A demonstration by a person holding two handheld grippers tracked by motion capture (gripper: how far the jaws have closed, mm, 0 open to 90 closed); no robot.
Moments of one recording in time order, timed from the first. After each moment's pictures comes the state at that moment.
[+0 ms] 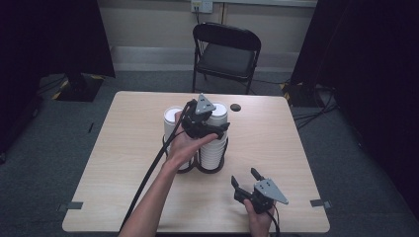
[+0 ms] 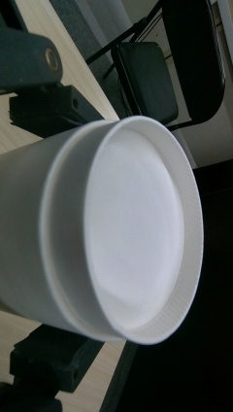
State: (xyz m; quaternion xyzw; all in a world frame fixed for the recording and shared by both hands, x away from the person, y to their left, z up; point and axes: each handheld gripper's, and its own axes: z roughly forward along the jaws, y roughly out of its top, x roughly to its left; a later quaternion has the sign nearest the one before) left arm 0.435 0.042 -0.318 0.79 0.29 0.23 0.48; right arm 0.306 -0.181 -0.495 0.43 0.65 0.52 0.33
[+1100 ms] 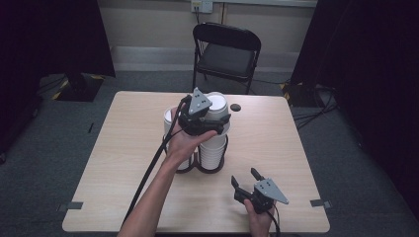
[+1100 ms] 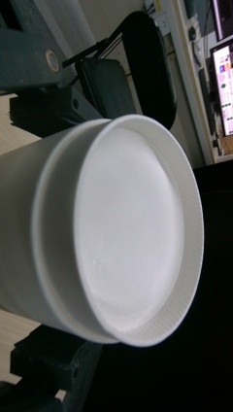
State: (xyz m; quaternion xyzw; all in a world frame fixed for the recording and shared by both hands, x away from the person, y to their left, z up) left arm 0.421 0.049 -0.295 0.75 0.28 0.27 0.54; right arm 0.306 -0.181 -0.495 0.43 0.65 0.53 0.33
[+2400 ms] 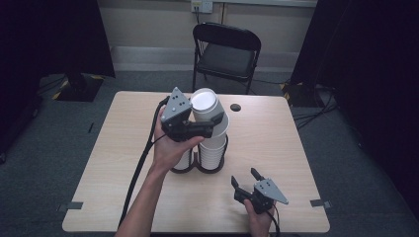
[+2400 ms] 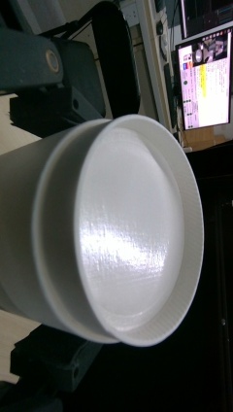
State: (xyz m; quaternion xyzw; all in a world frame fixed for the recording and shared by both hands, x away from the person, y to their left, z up) left arm 0.378 0.081 -0.267 0.70 0.26 0.25 0.62; right arm 0.306 -0.181 -0.495 0.43 0.65 0.52 0.33
